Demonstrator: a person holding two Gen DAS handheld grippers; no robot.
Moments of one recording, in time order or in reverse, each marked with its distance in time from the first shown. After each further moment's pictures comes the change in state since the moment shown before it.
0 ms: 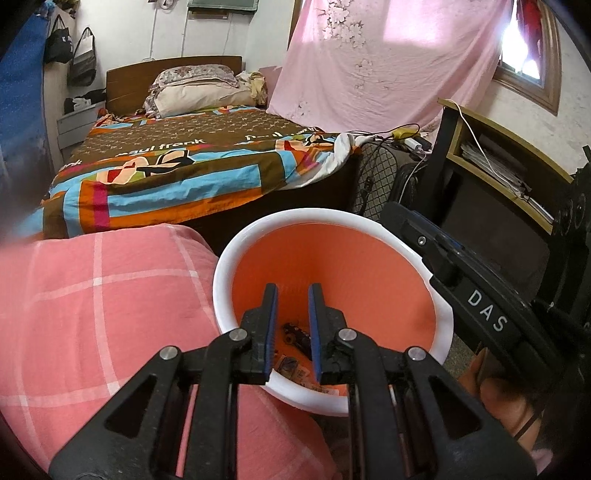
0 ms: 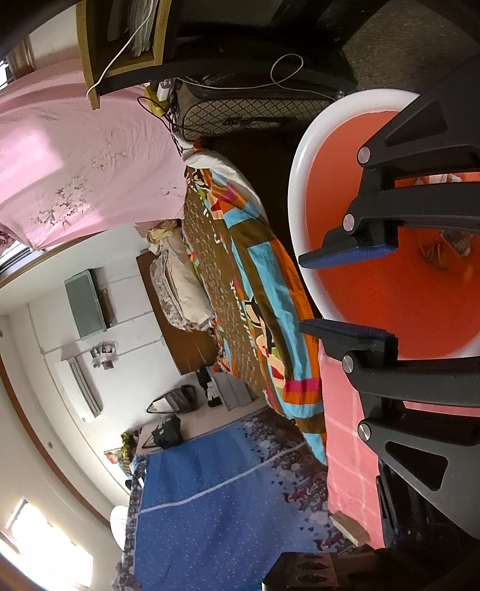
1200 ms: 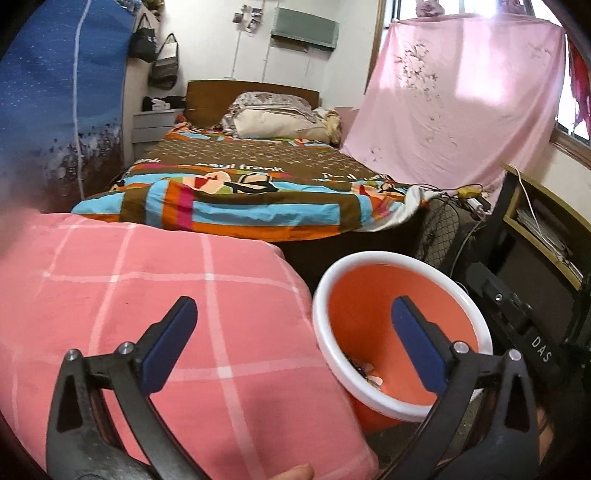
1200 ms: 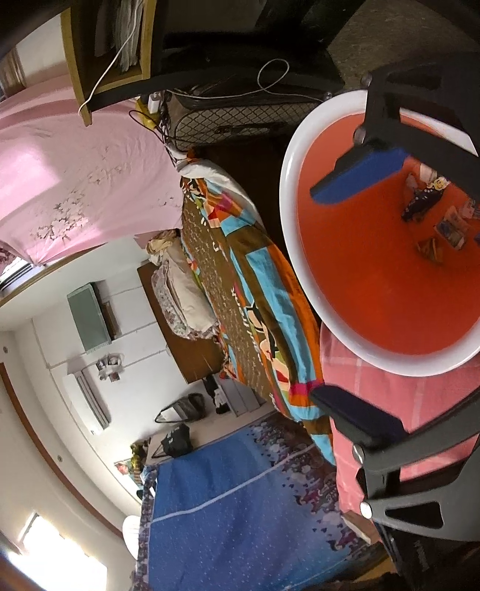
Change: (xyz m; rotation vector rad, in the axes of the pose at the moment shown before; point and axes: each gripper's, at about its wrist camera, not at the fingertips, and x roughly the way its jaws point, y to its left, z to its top) left arm -0.050 0.061 -0.018 -0.187 -0.162 0.219; right arm -0.005 -0.004 -0.005 0.056 -0.012 -0.030
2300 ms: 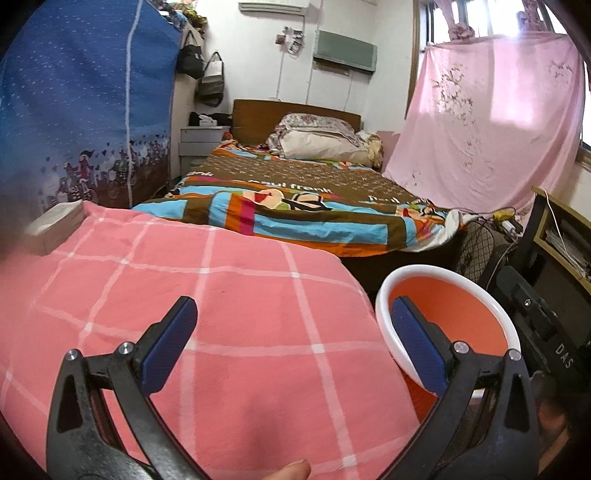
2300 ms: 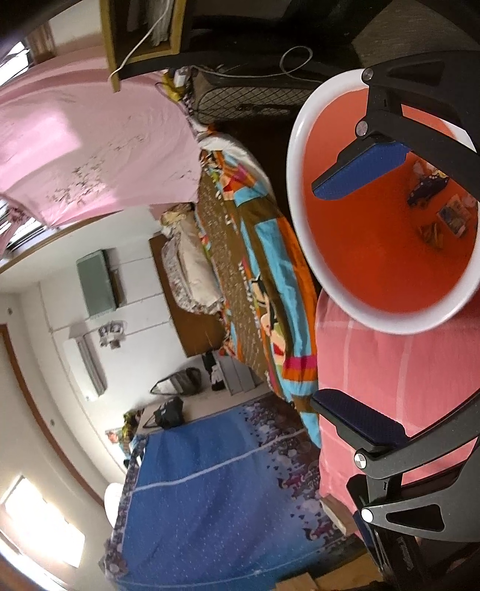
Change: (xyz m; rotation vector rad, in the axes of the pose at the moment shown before) left arm -0.047 0.045 -0.020 -0.058 -0.104 0.154; right arm -0.021 0.048 -0.017 -0.119 -0.049 0.081
